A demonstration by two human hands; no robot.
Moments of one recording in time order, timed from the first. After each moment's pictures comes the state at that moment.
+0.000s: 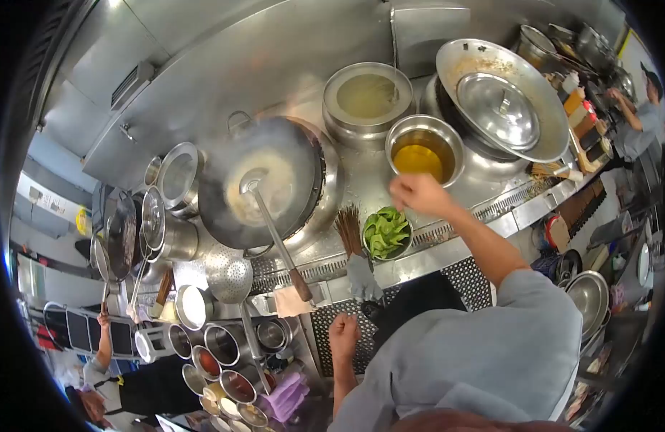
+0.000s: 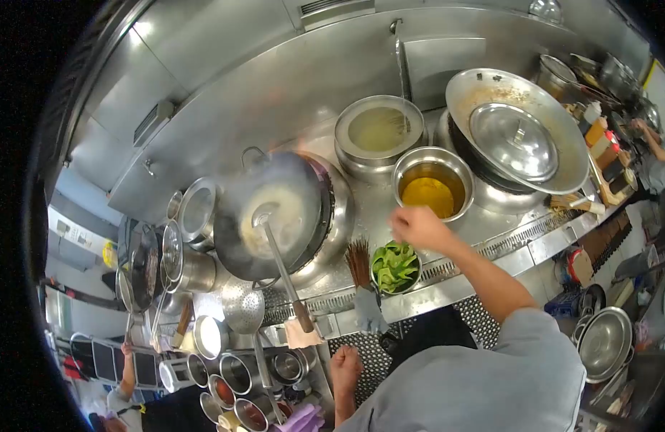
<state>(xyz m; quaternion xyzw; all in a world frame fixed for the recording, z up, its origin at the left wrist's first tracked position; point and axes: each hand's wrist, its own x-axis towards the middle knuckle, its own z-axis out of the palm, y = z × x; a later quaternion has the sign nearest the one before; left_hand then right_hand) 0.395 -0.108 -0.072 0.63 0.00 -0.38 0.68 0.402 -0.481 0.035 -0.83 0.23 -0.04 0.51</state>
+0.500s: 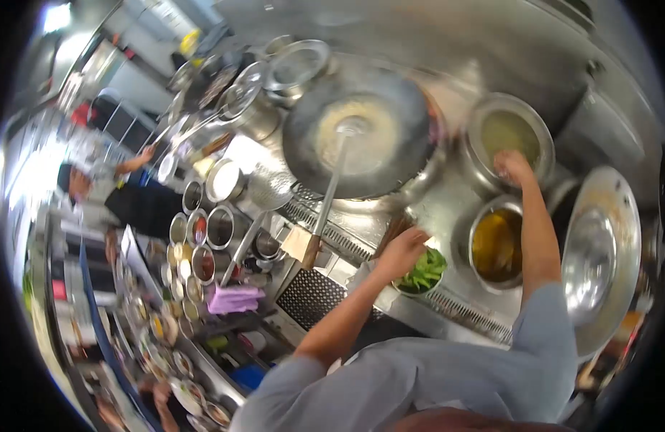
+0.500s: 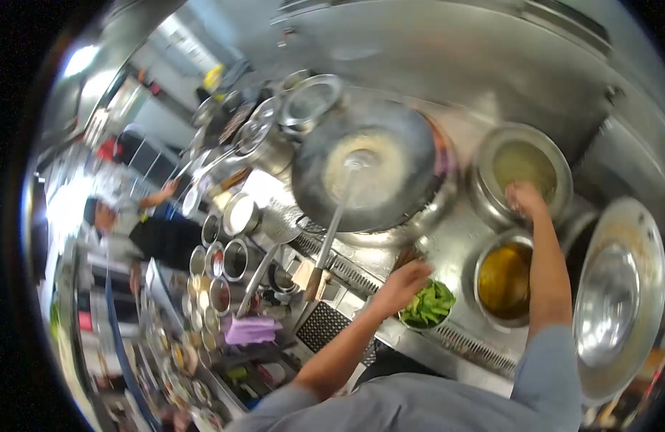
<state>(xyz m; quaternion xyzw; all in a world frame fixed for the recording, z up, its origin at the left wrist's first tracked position) 0.512 -0.346 -0.055 0.78 -0.17 -0.25 0.54 0.660 -0.773 -0.132 -0.79 0.16 0.15 0.57</state>
